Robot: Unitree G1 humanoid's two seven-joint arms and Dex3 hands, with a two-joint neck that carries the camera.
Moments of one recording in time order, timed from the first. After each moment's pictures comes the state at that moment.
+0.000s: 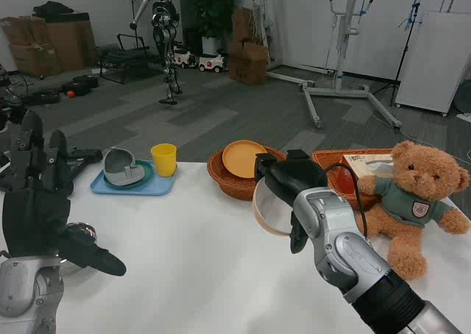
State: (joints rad) left arm -0.47 0.24 0.01 0.41 -0.31 -0.78 0.04; right arm -0.59 -0.45 0.30 -0.02 -0.98 0.39 0.34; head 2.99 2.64
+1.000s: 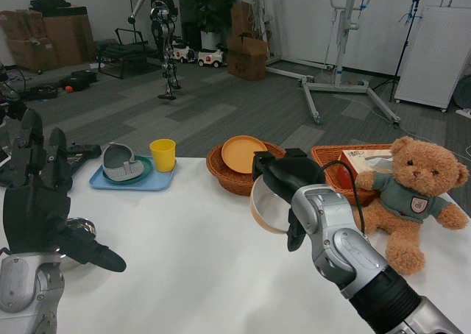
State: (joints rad) left arm -0.47 0.24 0.01 0.43 -0.32 -0.78 0.04; right arm -0.59 -0.45 0.30 -0.02 -0.95 0.39 0.35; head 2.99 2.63
